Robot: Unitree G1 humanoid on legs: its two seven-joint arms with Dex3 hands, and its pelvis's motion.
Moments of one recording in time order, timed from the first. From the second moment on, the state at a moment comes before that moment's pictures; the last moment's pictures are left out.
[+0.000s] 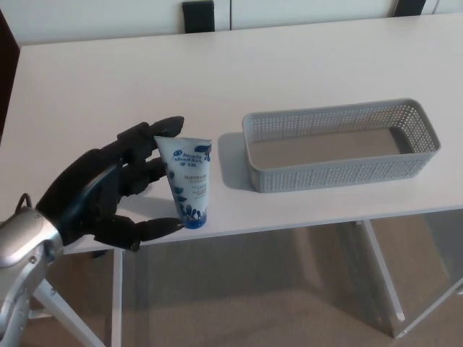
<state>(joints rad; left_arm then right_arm) -0.18 0.47 -0.07 0.06 -0.29 0.11 -0.52 -0.01 -0.47 -0.05 1.28 -0.11 -0.29 0.04</state>
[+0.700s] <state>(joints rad) -0.62 0.25 -0.35 0.67 -0.01 0.12 -0.30 -0.03 -0.46 -0.09 1.22 -0.10 -0.29 0.08</state>
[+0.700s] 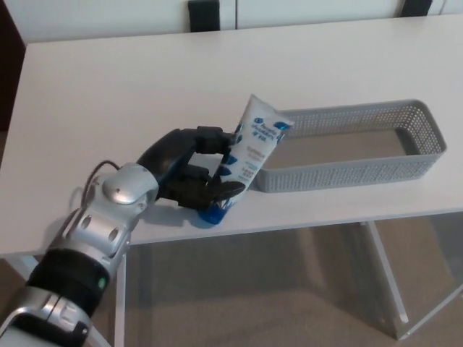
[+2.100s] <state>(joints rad) -1.13 0.05 -0.34 0.69 0.18 0.26 -0.22 -0.04 -0.48 -0.08 1.22 -0.10 -0.27 0.10</state>
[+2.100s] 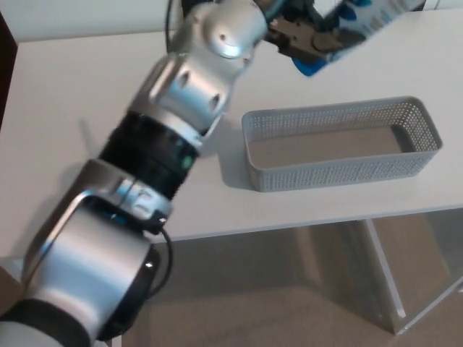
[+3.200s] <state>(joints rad) -1.06 0.05 -0.53 0.79 0.36 0.27 -0.18 -0.04 -0.48 -0.07 1.21 -0.10 -0.27 0.12</state>
